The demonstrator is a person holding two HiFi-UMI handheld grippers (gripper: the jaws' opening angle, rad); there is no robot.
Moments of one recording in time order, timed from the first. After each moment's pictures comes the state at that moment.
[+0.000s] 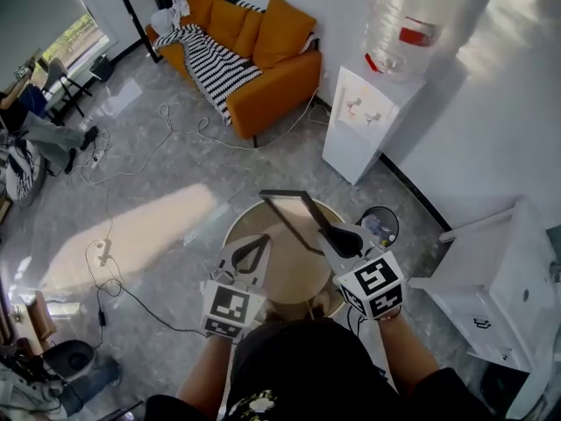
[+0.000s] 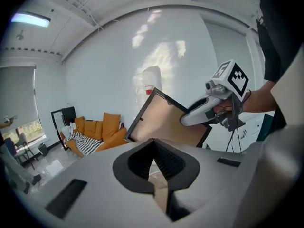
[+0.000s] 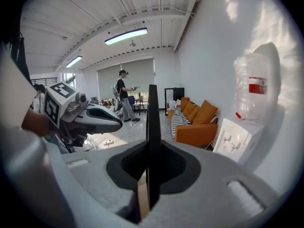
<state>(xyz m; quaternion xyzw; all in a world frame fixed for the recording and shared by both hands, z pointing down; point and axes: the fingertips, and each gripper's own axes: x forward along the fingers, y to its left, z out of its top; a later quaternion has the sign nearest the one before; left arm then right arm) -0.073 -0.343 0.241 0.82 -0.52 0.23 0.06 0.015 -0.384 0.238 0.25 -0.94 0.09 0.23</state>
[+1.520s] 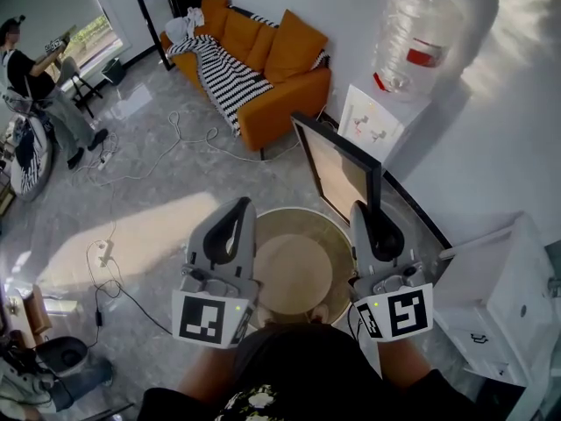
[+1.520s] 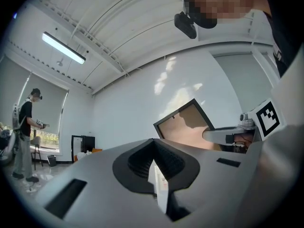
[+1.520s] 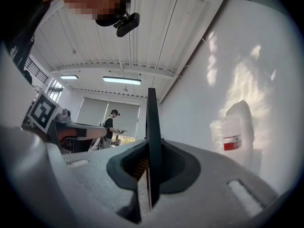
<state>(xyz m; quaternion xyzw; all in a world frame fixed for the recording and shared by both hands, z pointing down) -0.113 -0.344 0.053 0.76 -0.65 -0.01 -0.07 0.037 -0.389 0.052 0.40 -0.91 -0.08 -0.05</state>
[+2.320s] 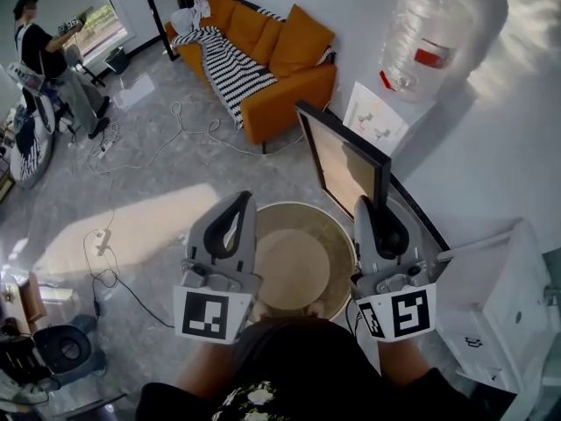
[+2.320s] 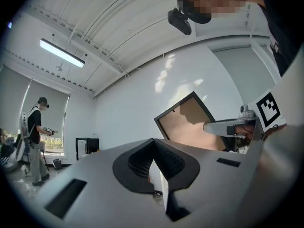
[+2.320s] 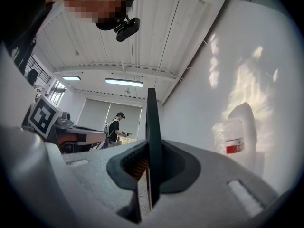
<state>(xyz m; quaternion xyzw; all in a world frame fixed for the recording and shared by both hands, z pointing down) -0.116 -0.342 0.061 0.75 -0.66 0.01 -0.06 0.033 -0.387 0.044 0.39 -0.92 -0.09 -0.06</state>
